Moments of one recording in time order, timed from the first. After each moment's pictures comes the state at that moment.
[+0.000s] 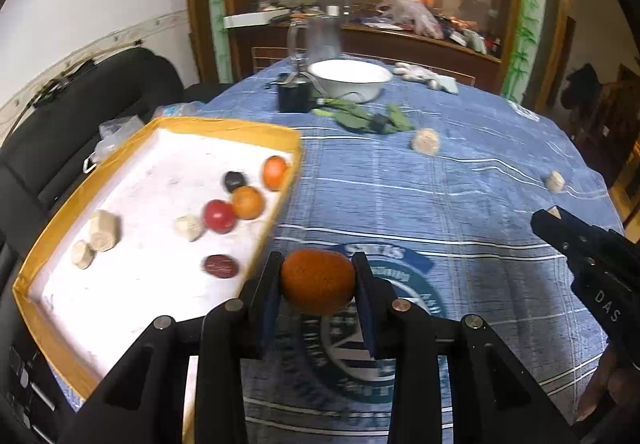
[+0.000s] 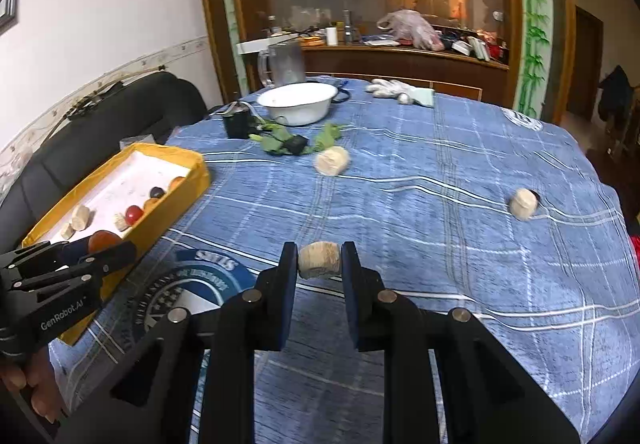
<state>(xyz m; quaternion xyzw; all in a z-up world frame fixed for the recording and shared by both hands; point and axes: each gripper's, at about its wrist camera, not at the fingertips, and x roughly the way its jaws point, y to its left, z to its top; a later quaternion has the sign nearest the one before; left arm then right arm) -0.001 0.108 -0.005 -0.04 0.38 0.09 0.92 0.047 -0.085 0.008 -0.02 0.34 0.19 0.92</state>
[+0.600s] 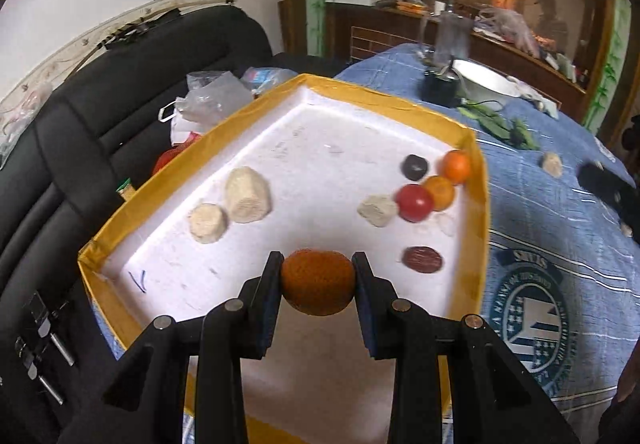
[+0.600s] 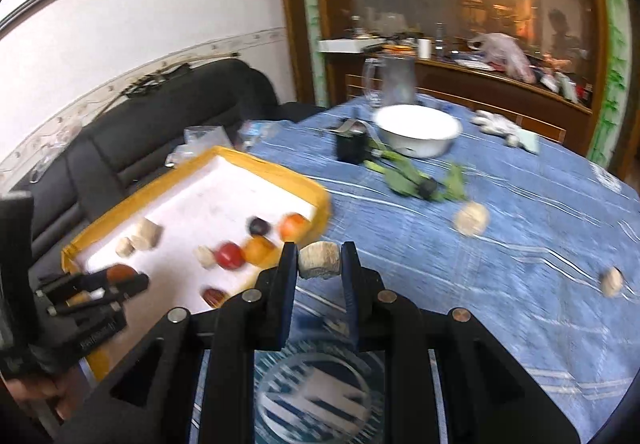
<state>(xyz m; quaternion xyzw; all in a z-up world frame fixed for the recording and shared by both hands) -0.021 0.227 -0.020 -0.09 0.41 0.21 0.88 0.068 0.047 0.029 -0.05 0.33 0.30 0.89</state>
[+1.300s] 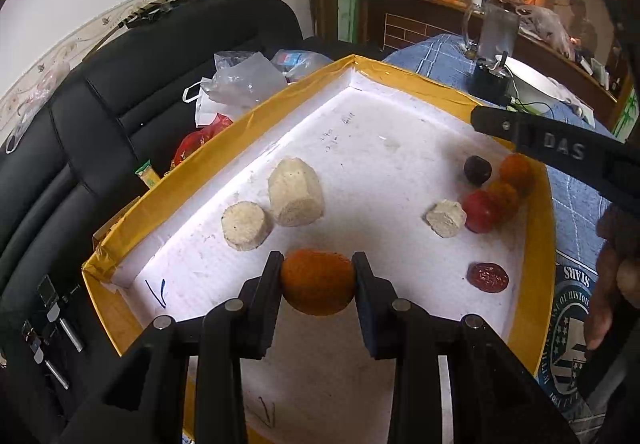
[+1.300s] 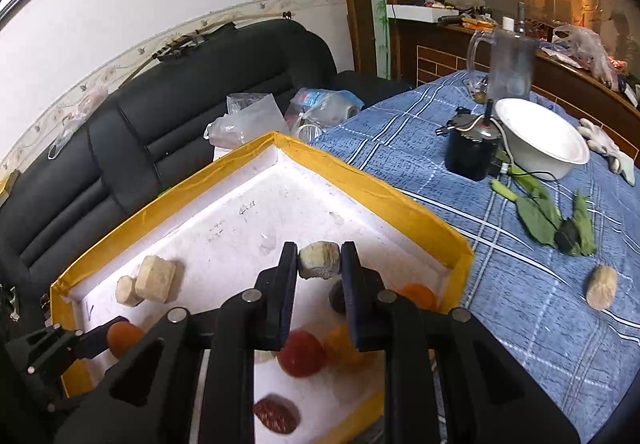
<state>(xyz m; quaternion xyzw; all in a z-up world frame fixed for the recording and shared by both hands) -0.015 0.260 -0.035 -0.11 0.43 0.25 0.86 0.131 0.176 -0.011 -0.08 0.38 0.38 0.84</state>
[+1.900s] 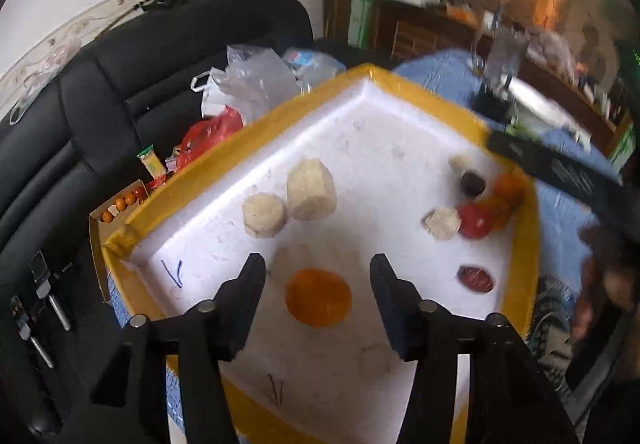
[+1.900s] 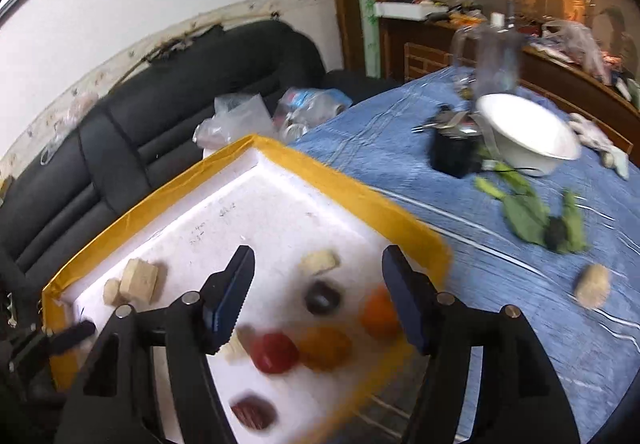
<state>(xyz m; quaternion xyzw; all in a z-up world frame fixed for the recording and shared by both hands) -0.034 0.264 -0.019 -0.16 0.40 0.26 0.86 0.137 0.150 -0.006 -0.07 0.37 0.36 0.85</state>
